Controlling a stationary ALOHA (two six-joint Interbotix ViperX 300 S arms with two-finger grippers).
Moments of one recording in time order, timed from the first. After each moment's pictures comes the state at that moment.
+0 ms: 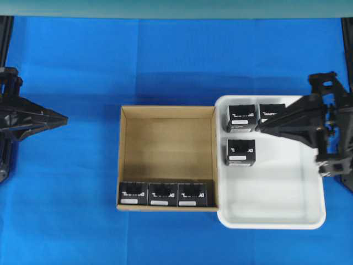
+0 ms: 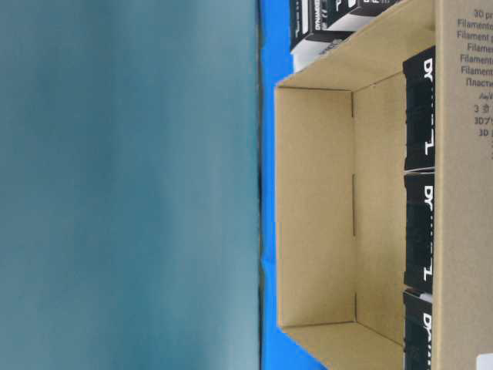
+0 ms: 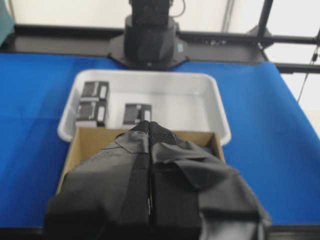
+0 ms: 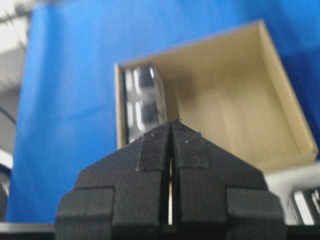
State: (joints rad) left arm 0.00 -0.99 1.09 0.01 -0.06 -0.04; right arm 0.00 -0.72 0.80 0.11 0.38 0.21
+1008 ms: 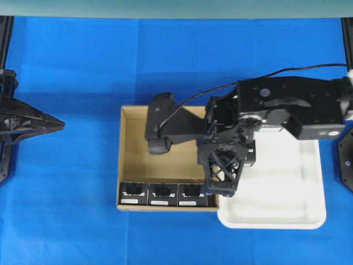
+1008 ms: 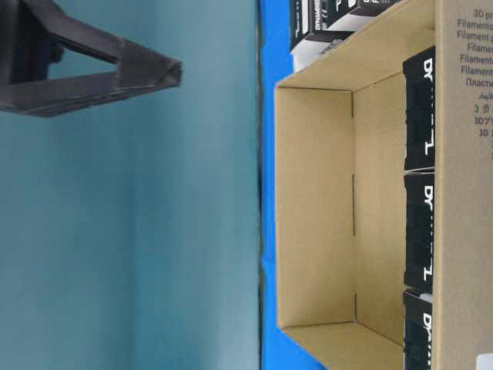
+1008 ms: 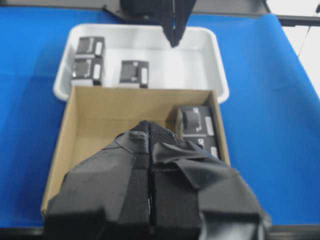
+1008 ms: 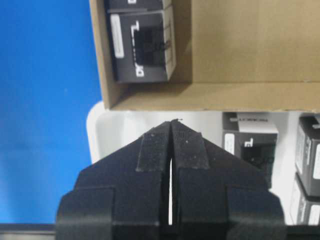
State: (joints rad) left arm -0.01 -1.01 1.03 0.01 0.15 -0.04; right arm 0.02 0.08 0.06 0.18 1.25 0.01
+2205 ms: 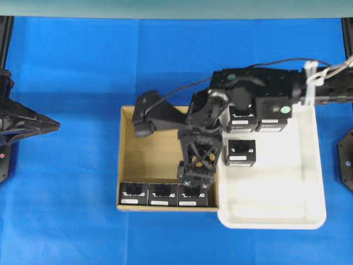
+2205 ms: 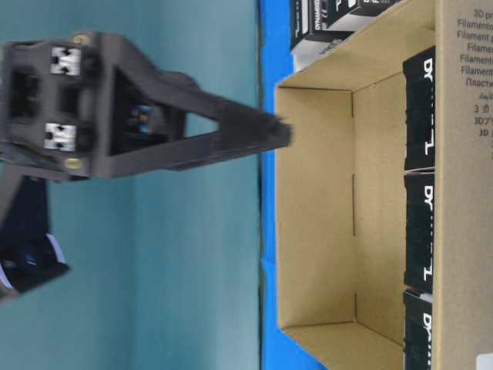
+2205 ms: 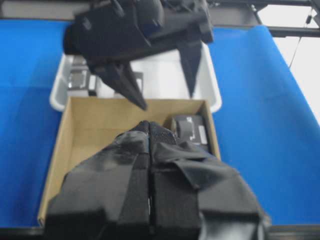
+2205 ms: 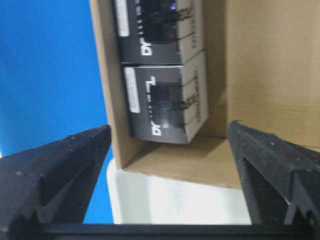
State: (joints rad) left arm -0.02 -1.03 1.03 0.01 0.15 -0.04; right arm -0.09 0.22 0.12 0.49 1.10 -0.20
